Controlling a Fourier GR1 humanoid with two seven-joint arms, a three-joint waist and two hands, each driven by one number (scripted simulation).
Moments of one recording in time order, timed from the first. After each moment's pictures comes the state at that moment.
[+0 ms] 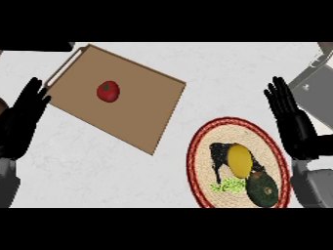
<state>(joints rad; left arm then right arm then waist) -0.17 0.47 -0.04 -1.48 0.41 0.17 0.16 -0.21 -0.32 0.12 -1.37 -0.34 -0.07 -0.22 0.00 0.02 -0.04</state>
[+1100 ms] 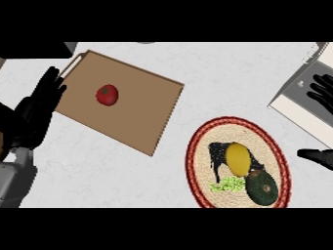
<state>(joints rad) -0.25 0.40 -0.08 -1.48 0.31 0.18 0.18 -0.09 -0.60 -0.04 -1.67 -0.44 0.10 0.08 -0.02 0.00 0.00</state>
